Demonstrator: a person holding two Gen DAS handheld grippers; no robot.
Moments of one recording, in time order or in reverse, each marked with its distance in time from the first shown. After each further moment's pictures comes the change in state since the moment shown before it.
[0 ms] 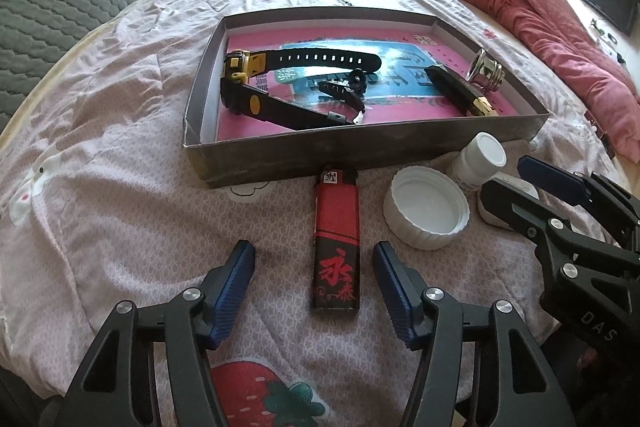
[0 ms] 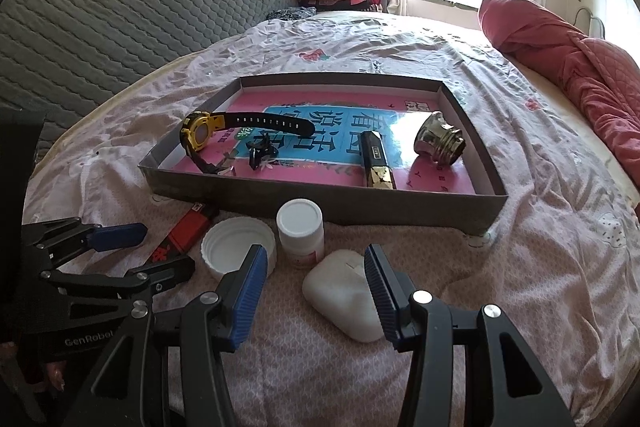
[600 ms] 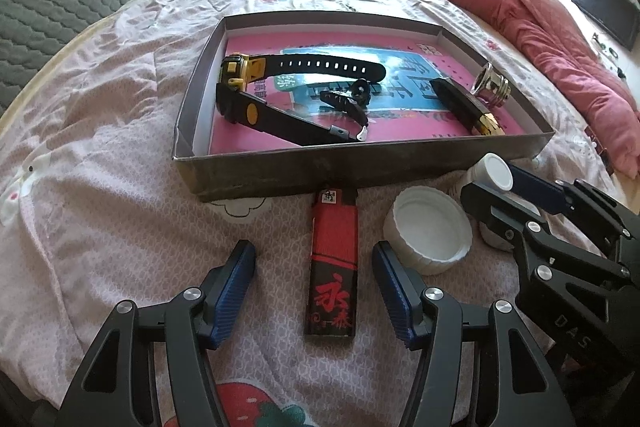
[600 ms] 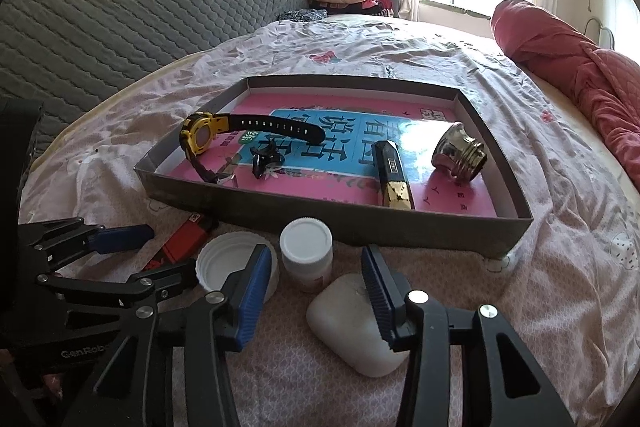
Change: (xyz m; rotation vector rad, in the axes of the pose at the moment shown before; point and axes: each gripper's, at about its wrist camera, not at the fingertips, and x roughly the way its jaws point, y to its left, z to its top) left arm 0.010 0.003 0.008 -0.036 -0.015 -0.023; right arm 0.018 0.003 0.007 -0.041 -0.016 0.018
